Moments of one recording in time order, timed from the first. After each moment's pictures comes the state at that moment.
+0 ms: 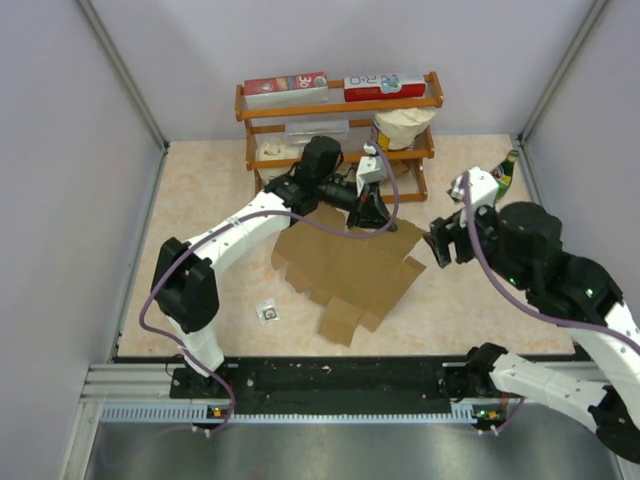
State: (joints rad) left arm -0.69 1.78 1.56 -0.21 1.15 0.21; right arm 0.76 0.86 1.33 -0.90 0.24 -0.08
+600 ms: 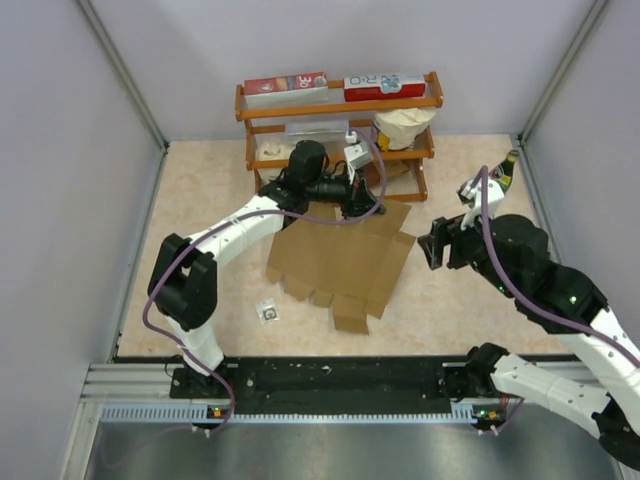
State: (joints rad) left arm -0.60 1.78 1.43 0.05 0.92 -0.09; right arm 0.76 0.75 1.17 -0.78 0.29 0.18
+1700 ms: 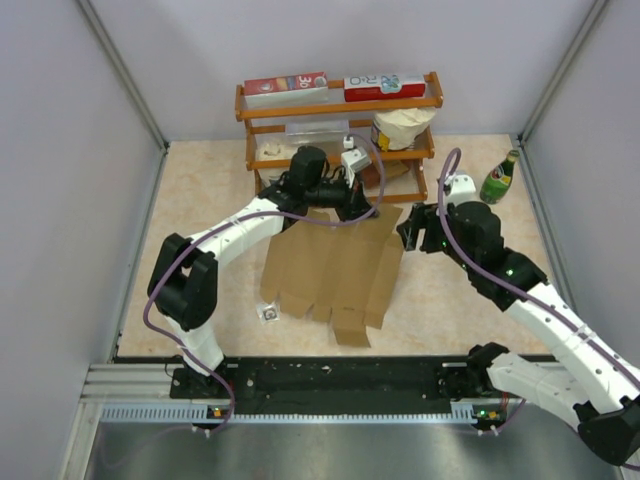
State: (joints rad) left arm -0.60 1.78 1.40 -0.01 0.79 -0.10; right arm 0.58 0.89 0.90 -0.41 0.16 0.32
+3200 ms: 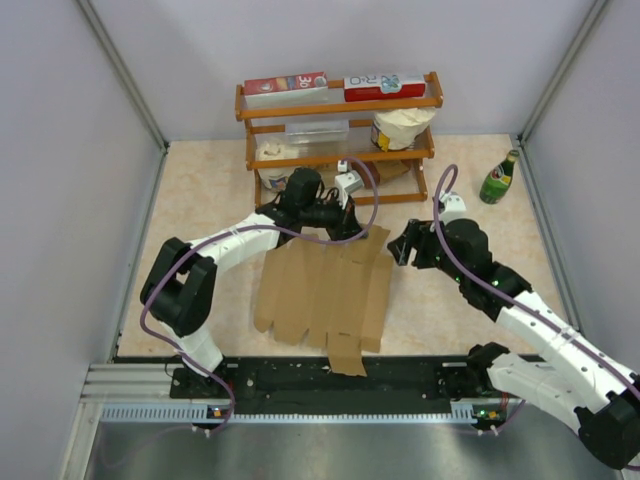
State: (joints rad) left arm -0.60 1.72 1.19 0.03 0.74 -0.06; right arm 0.57 0.86 0.70 -0.27 0.06 0.47
